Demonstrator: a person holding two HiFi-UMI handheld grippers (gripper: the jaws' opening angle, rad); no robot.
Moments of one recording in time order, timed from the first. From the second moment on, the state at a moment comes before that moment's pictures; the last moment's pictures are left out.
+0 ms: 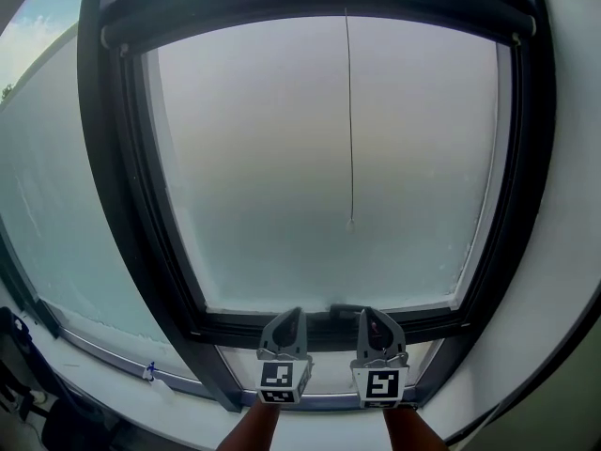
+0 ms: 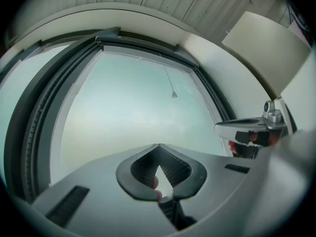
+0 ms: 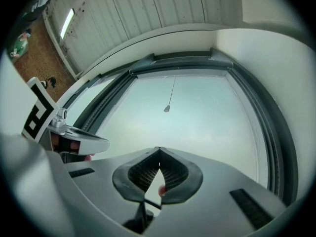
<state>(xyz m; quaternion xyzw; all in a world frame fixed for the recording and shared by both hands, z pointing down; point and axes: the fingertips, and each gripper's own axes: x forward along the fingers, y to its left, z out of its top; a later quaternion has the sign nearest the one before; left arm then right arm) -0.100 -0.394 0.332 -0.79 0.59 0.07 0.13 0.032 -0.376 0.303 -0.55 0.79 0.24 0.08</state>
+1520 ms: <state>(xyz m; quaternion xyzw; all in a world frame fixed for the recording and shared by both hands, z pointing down) -0.101 -0.440 0.083 -0.54 0.59 -0.27 0.54 0.050 -0.426 0.078 -0.55 0.58 0.58 -0.15</state>
